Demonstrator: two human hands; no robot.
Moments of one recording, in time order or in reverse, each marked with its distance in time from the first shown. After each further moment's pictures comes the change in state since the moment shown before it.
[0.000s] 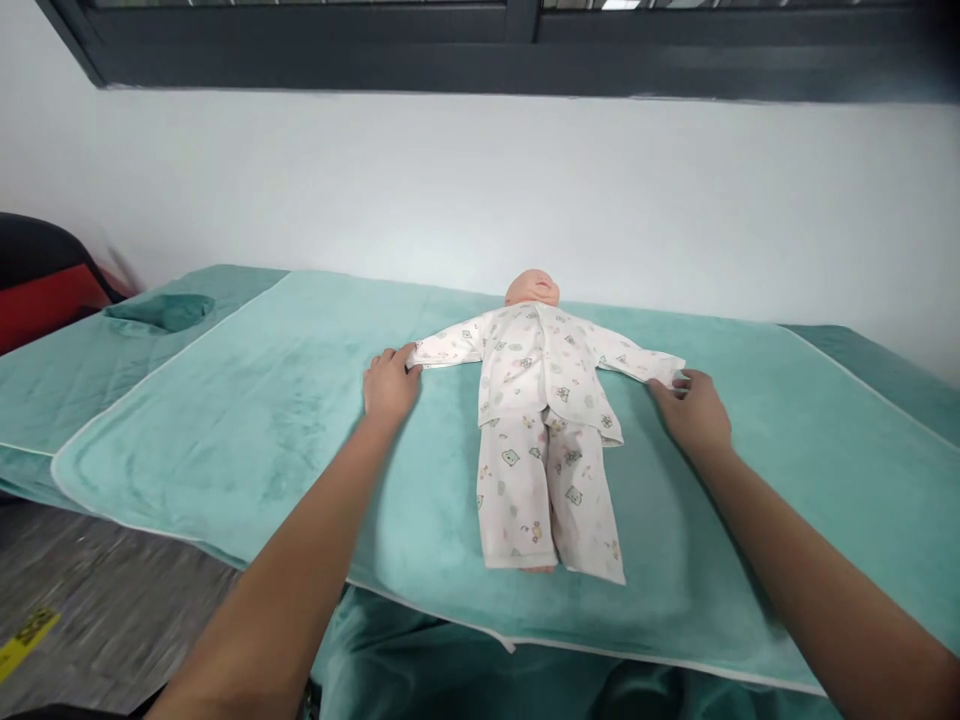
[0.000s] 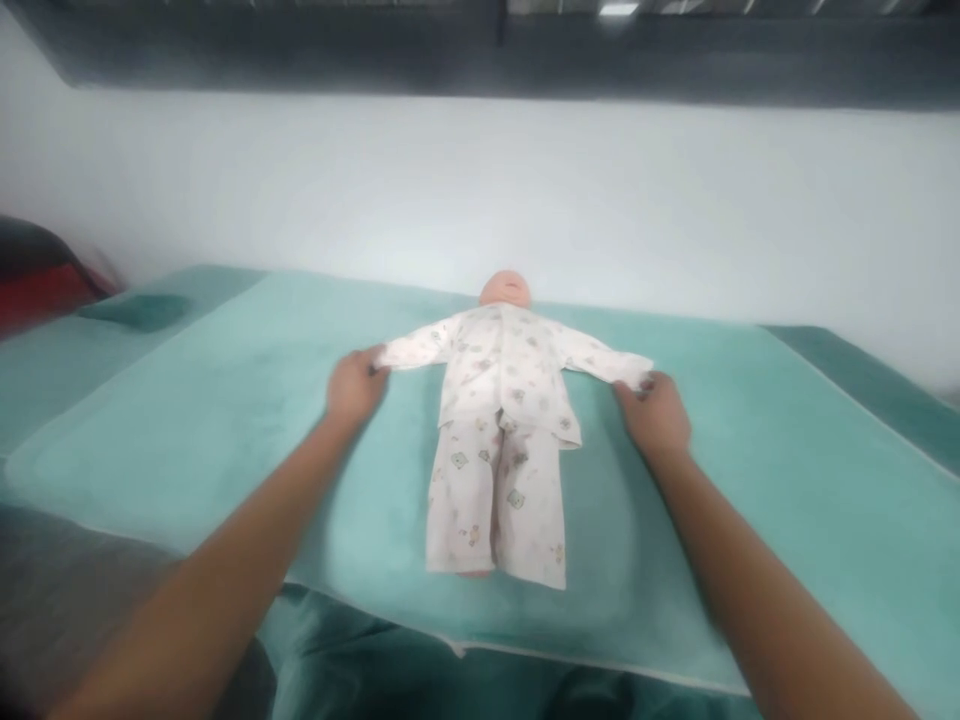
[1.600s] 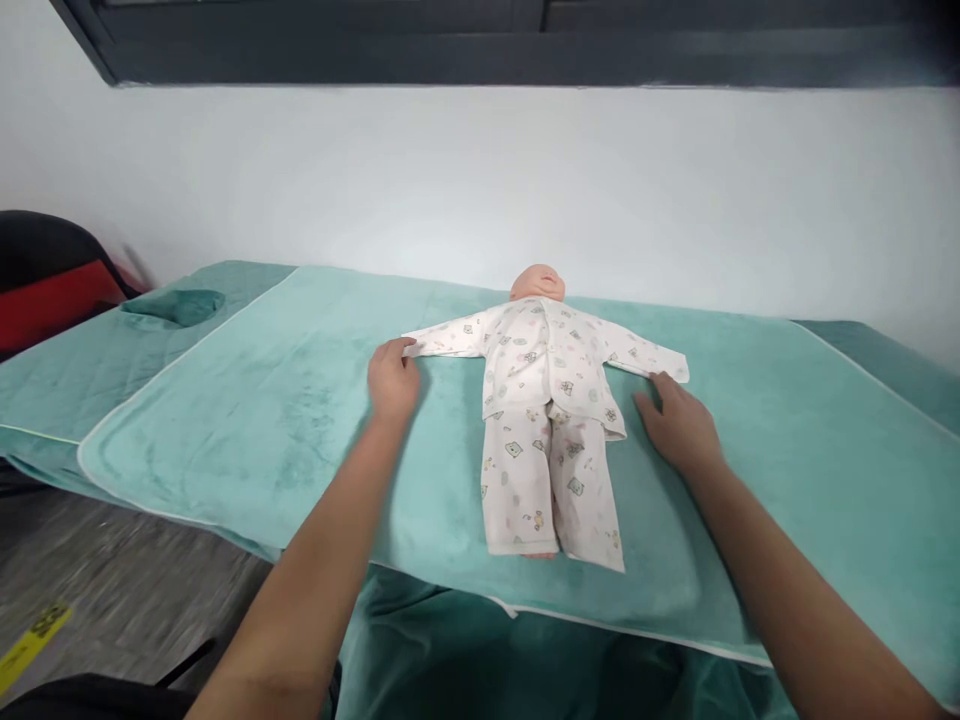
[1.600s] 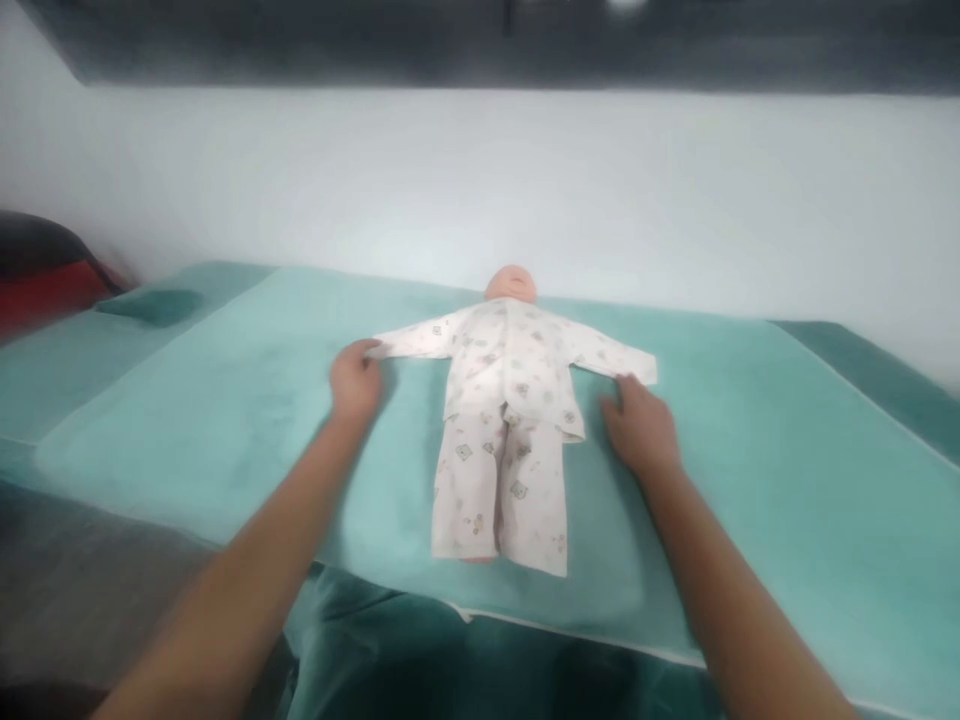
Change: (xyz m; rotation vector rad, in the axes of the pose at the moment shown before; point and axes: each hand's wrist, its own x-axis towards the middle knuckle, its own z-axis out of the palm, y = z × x) left_hand -0.006 0.002 0.000 -0.306 0.295 -0.005; right_hand -0.029 0.000 0.009 -0.274 -0.072 -0.452
